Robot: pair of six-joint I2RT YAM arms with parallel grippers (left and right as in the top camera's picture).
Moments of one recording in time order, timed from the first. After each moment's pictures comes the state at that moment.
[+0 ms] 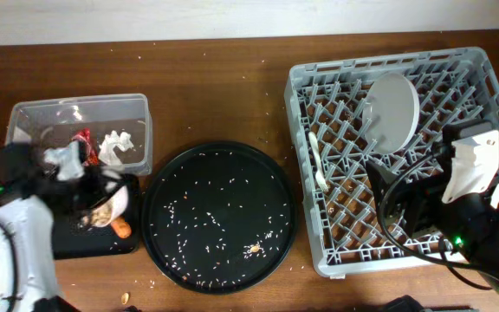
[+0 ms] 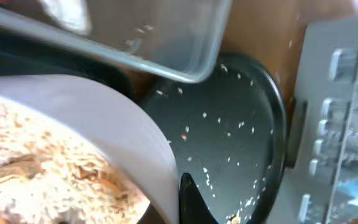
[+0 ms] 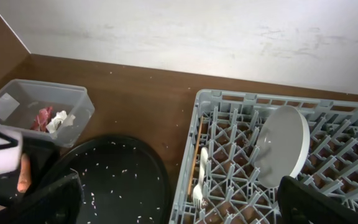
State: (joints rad) left arm 0.48 1.41 1.04 -0.95 0.63 0.00; right arm 0.38 0.91 1.63 -1.18 0.04 0.13
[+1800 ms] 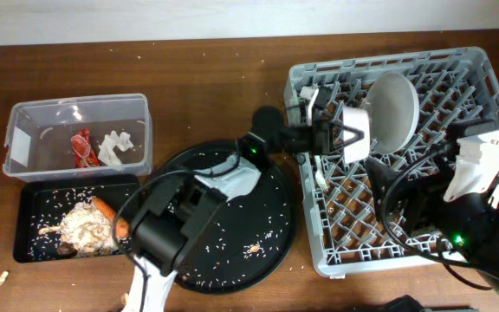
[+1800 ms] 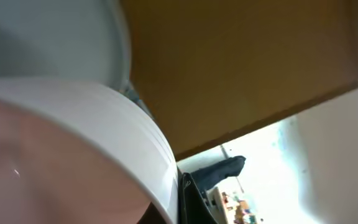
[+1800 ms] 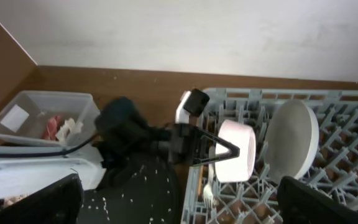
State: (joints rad) left arm -0.67 2.18 1.30 1.04 0.94 -1.19; right arm 0.38 0.91 1.63 -1.18 0.03 0.20
